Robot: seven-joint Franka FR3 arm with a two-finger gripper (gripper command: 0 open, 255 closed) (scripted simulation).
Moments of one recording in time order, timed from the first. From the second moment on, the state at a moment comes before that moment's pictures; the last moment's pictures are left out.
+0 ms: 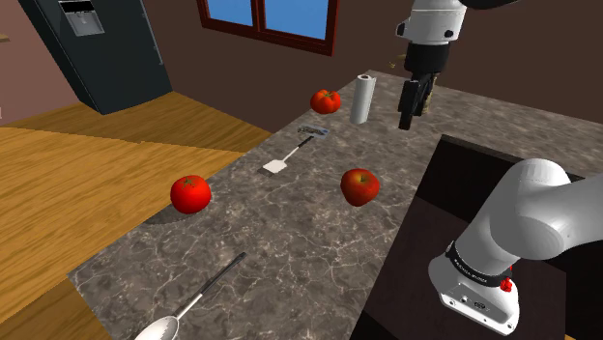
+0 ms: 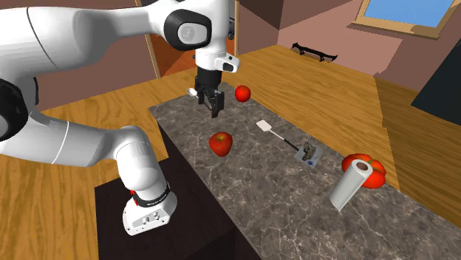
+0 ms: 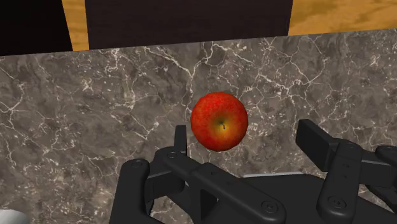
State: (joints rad) arm -0.01 -0.81 -0.01 -2.40 0.04 1.47 -0.09
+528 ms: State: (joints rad) arm 0.01 -0.83 0.03 -2.61 0.05 1.76 -0.08
